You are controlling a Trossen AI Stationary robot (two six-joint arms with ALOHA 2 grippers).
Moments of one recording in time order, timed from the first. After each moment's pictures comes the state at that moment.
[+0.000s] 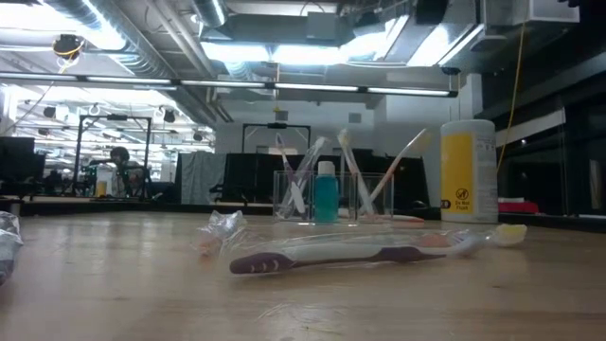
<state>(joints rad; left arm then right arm) -0.58 1.62 1.32 0.27 -0.96 -0.39 0.44 1.34 0.69 0.90 0.57 0.95</state>
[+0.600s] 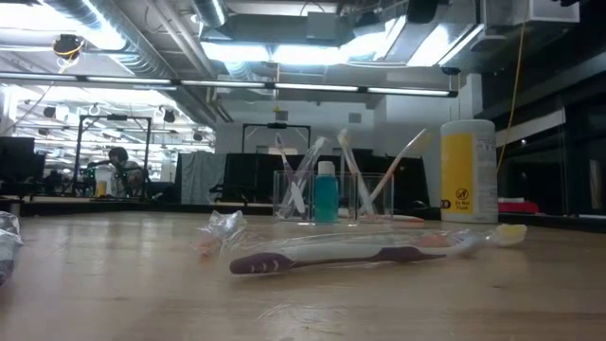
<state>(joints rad) -0.60 1.60 1.32 0.21 -1.05 -0.38 0.42 1.37 0.72 0.91 0.54 0.95</state>
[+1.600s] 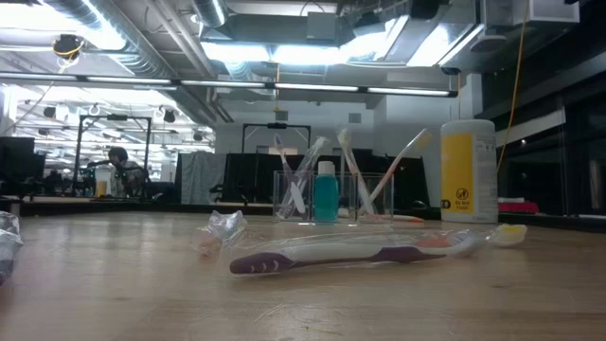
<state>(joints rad) -0.60 1.61 1.32 0.20 -1.04 -0.42 0.44 1.37 0.72 0.94 0.59 0.93</state>
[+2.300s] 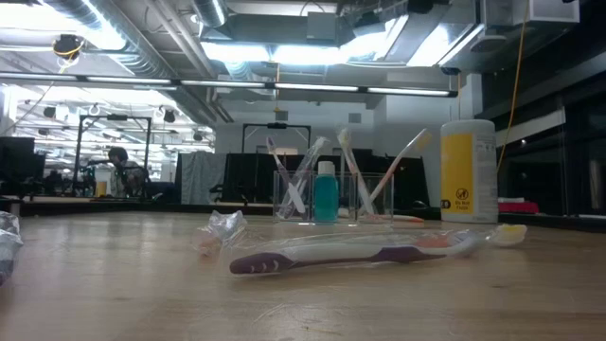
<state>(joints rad) -0.59 1.62 1.32 0.20 -1.03 -0.43 0.43 1.37 0.73 0.97 0.58 0.84</state>
